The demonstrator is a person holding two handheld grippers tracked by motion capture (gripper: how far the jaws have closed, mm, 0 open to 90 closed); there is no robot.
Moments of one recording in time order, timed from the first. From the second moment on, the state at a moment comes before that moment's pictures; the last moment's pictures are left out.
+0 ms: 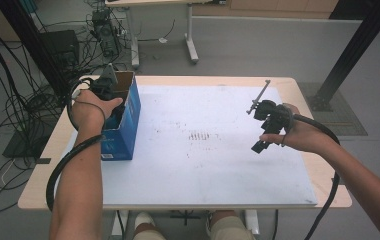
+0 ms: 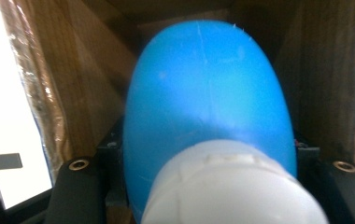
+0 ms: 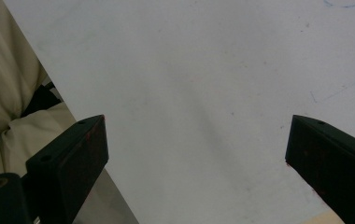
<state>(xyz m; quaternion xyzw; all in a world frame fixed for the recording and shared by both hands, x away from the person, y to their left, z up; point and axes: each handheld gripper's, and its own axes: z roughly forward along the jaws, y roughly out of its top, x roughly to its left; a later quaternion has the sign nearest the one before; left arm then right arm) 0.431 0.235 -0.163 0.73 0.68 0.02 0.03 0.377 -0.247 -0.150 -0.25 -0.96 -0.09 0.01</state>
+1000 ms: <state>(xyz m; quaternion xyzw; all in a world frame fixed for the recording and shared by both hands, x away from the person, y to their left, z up) 0.421 0.238 -0.140 0.73 0.68 0.03 0.04 0.376 -0.246 -0.146 -0.25 -0.96 -0.10 0.01</state>
